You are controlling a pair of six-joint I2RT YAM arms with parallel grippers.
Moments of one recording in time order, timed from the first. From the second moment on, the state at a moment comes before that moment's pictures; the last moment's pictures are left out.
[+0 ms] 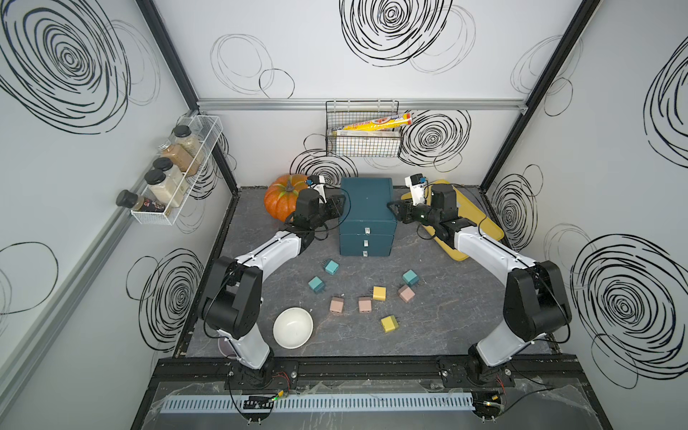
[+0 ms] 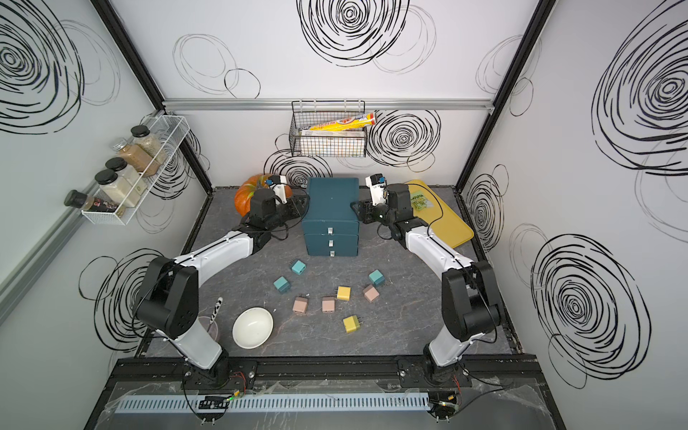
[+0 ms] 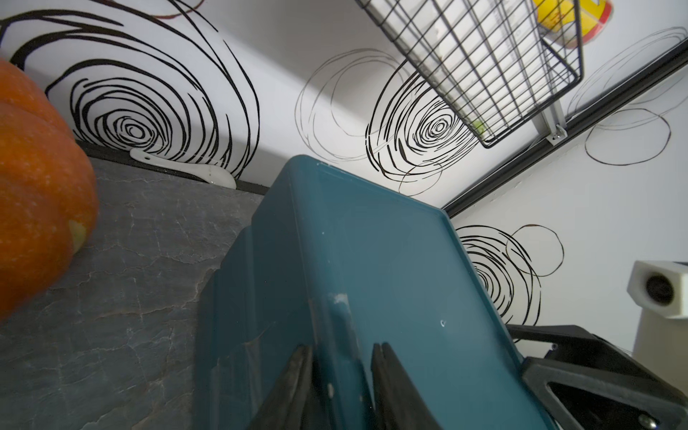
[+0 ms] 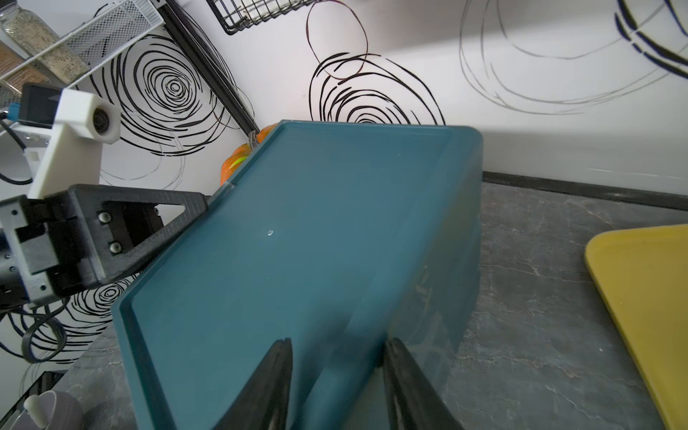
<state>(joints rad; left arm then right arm) -0.34 1.70 1.15 0.25 0.22 -0.64 0.33 1.63 1.18 0.06 -0.47 0.26</state>
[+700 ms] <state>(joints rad) -0.44 1.15 0.61 0.39 0.20 -0.96 0.36 1.56 1.13 -0.01 -0.41 0.25</state>
